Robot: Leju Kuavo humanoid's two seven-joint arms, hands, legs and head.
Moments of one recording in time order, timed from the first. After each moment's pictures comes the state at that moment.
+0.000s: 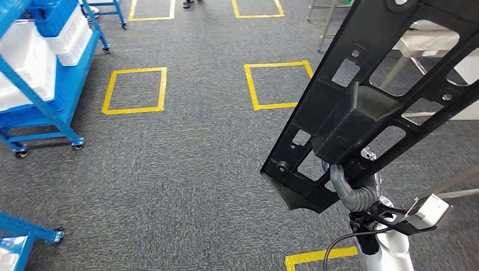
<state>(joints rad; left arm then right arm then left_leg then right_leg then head) -0.09 -0.21 0.98 -0.20 -1.30 0.09 -0.01 -0.08 -0.10 -0.09 -1.83 -0.07 0.53 -0.53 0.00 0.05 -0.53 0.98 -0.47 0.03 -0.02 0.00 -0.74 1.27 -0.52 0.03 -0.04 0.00</state>
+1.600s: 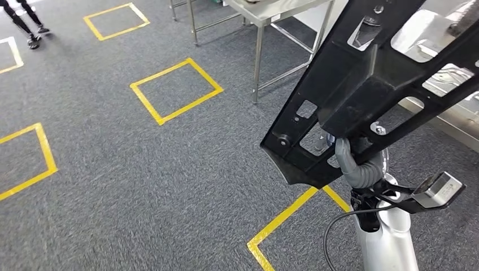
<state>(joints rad) -0.10 -0.20 1.02 -0.20 -1.30 0.10 -0.01 -0.21 -0.09 -0.07 -1.83 -0.09 0.50 -0.50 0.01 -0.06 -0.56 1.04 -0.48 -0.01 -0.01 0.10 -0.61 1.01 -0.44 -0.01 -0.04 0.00</state>
